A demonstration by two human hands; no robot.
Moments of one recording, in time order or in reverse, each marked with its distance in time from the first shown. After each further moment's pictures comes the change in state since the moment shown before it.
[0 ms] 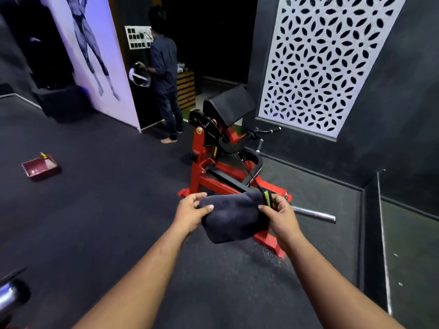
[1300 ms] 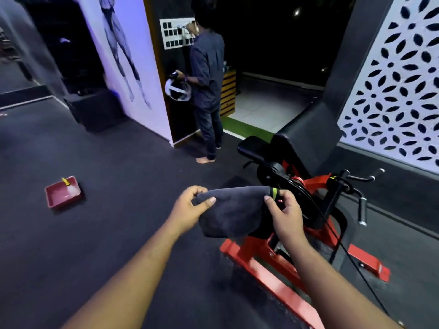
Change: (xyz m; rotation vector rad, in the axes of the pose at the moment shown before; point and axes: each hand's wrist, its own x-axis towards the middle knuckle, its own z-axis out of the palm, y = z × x) left_hand 0.671 0.044 -0.304 0.317 0.077 0.148; right_hand 0.618 -0.004 0.461 -0.168 0.053 -0.201
